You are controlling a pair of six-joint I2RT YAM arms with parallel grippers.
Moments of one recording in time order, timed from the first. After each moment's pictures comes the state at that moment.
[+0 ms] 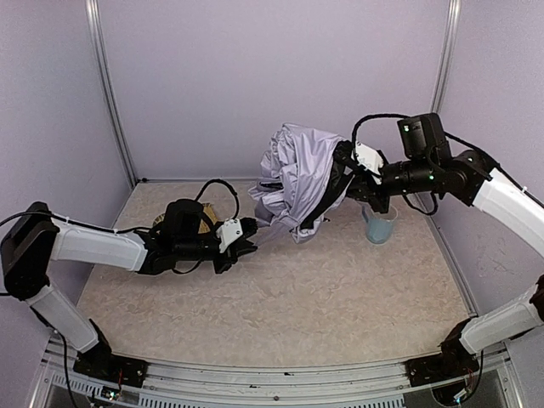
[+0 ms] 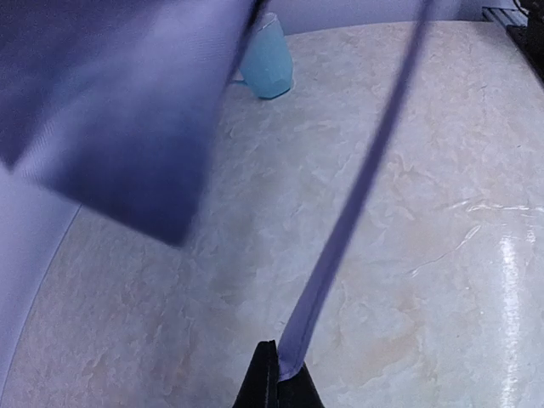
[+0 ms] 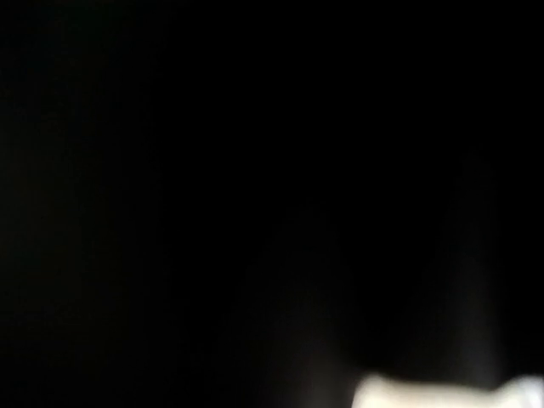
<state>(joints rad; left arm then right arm) -0.75 1.53 0.75 0.36 0.35 0.54 0.62 1.28 1.36 -0.59 -0.33 -0.63</state>
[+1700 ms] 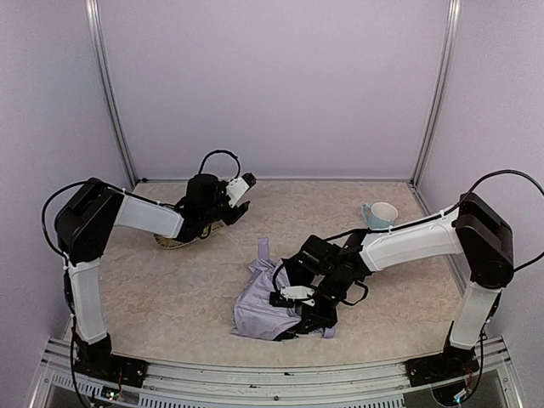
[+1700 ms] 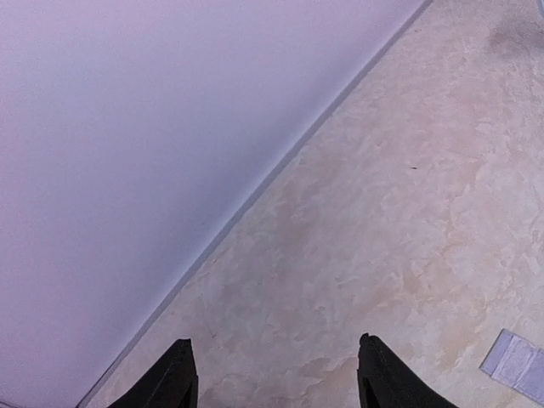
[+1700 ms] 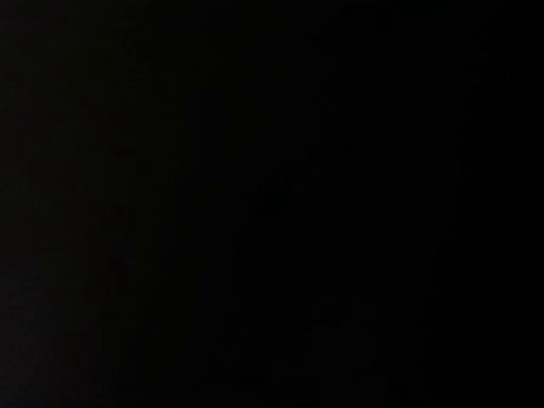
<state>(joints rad) -0.58 2.02 1.18 0.56 -0.09 0.59 0.98 1.82 1.07 -0.60 -0.44 -0.39</state>
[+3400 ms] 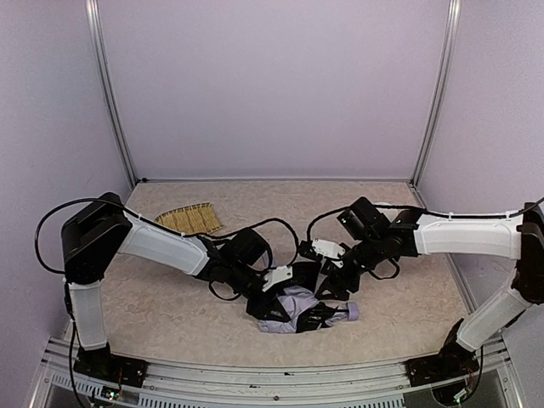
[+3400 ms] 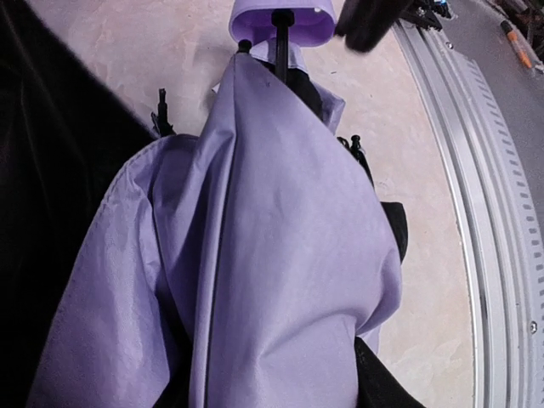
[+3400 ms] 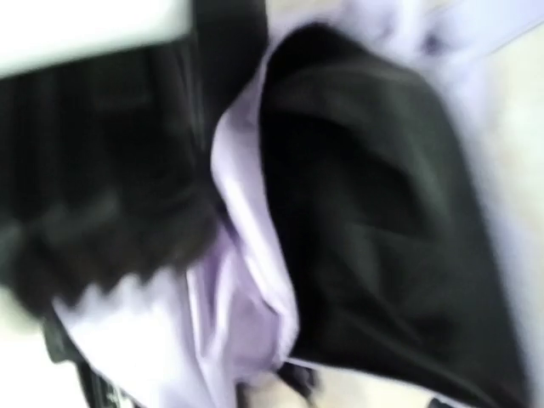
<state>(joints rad) -0.95 1.97 1.08 -0.08 0.61 0.35 0.82 1.53 0.98 -0.51 -0.33 -0.37</state>
